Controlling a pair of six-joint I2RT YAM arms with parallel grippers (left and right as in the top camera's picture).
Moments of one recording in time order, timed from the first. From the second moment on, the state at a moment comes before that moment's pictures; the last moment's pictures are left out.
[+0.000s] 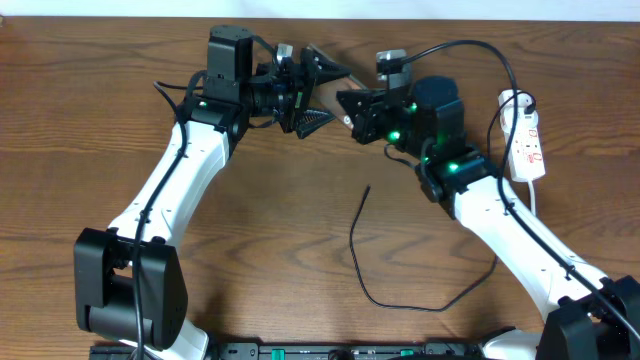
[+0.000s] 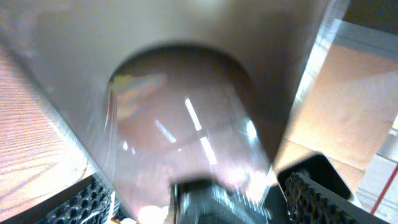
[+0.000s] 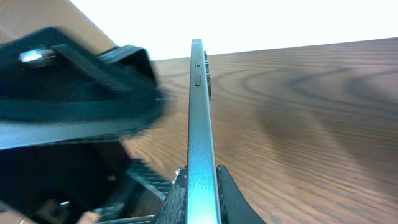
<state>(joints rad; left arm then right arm) -0.23 1.74 1.35 -0.17 1.01 -1.35 0.41 1.53 1.06 0.14 -0.37 0.46</state>
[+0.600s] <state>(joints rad) -0.18 1.74 1.35 -0.16 1.05 -1.28 0.29 1.53 1.06 0.12 -0.27 0.88</state>
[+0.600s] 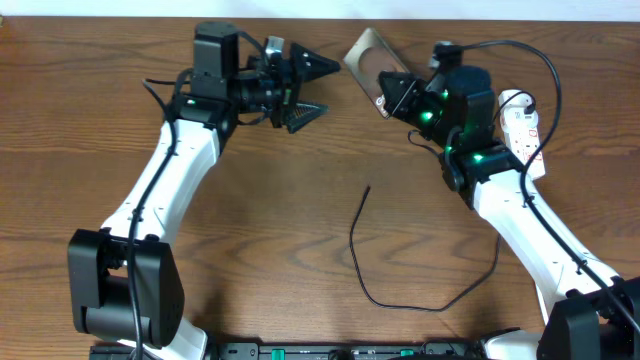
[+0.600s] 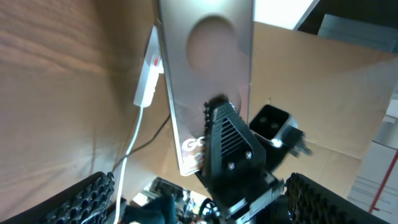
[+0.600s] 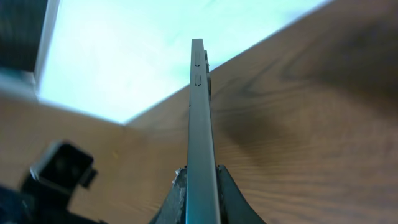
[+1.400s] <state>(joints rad) -0.10 1.74 1.35 -0.06 0.91 -1.21 0.46 1.53 1.06 0.31 -0.33 1.61</state>
